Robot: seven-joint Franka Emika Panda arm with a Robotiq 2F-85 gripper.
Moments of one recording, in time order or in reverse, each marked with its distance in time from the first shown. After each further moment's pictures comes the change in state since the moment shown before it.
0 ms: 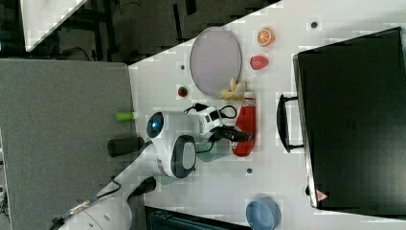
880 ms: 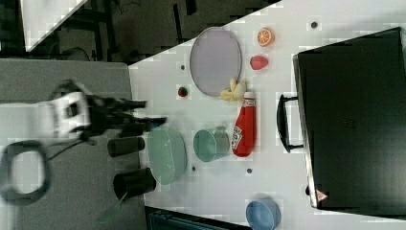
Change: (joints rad) arm -0.024 -0.420 0.003 0.531 0.017 -0.723 0.184
